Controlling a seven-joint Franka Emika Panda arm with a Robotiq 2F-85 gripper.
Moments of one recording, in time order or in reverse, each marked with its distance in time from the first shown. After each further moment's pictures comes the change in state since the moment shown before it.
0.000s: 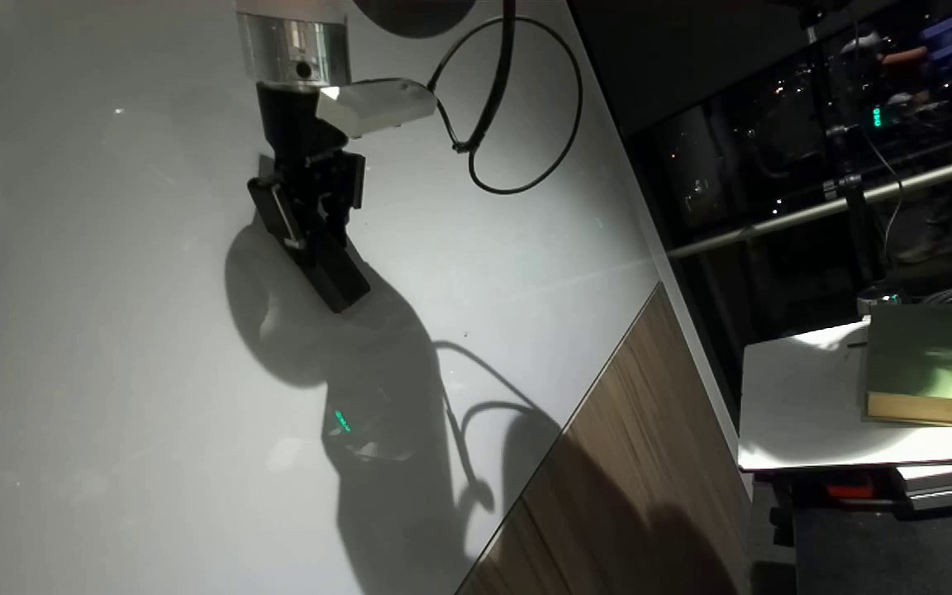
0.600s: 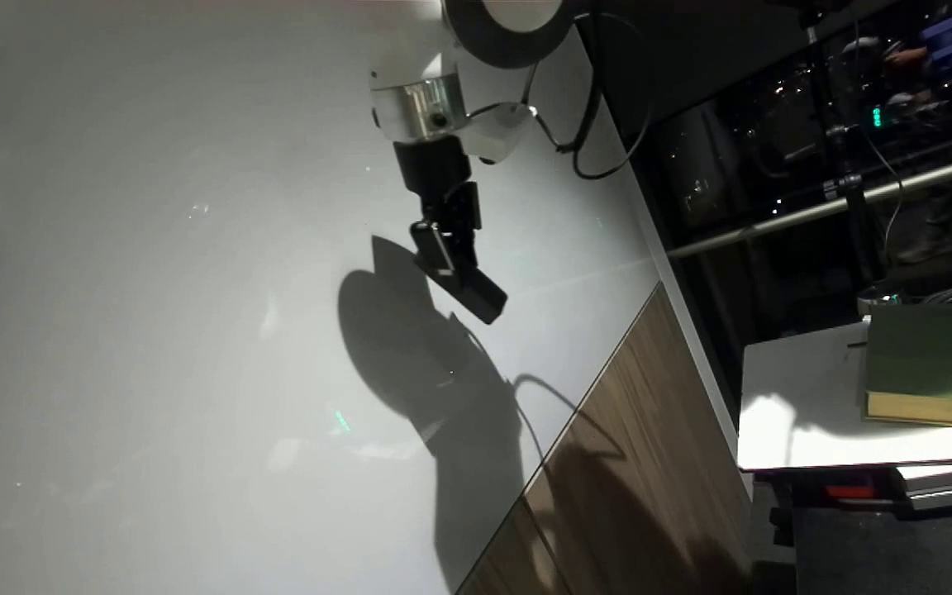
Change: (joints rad) arm -0.089 -0.170 -0.023 -0.333 0.123 -0.089 -0.188
